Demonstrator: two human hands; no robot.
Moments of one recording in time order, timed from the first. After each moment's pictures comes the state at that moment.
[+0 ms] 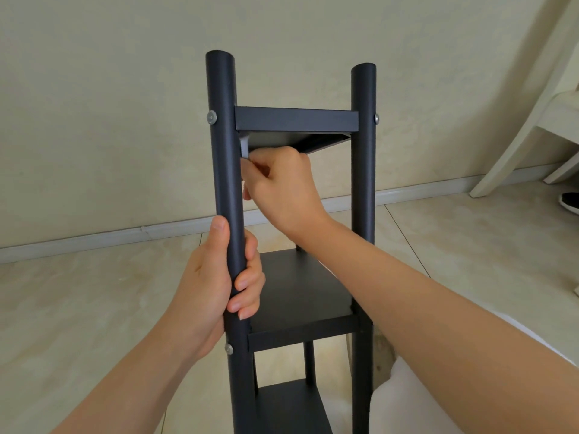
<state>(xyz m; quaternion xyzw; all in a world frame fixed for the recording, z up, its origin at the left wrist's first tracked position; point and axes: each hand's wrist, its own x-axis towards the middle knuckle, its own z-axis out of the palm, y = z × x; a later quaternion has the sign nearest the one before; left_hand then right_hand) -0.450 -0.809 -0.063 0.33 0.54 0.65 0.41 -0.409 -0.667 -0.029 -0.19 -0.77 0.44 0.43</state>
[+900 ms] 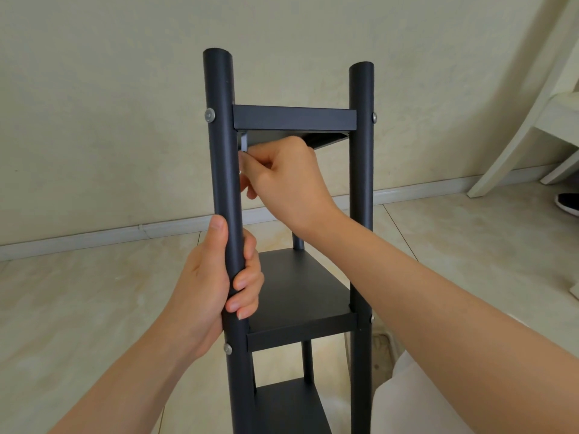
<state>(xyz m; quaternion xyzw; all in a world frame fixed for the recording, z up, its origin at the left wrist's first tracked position) -0.451 -0.810 -0.066 0.32 0.54 0.66 0.42 -0.397 -0.671 -0.015 -0.18 -0.77 0.47 0.38</state>
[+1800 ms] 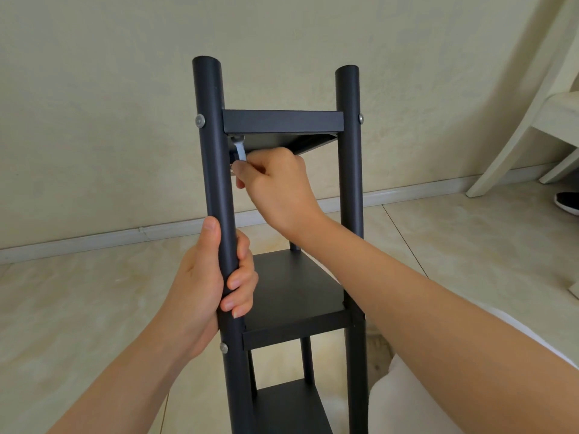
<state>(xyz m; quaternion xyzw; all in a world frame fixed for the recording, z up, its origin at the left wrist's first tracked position) -0.456 -0.812 -0.065 0.33 0.54 0.66 0.41 -0.408 -0.673 -0.020 -0.21 -0.77 0.46 0.39</state>
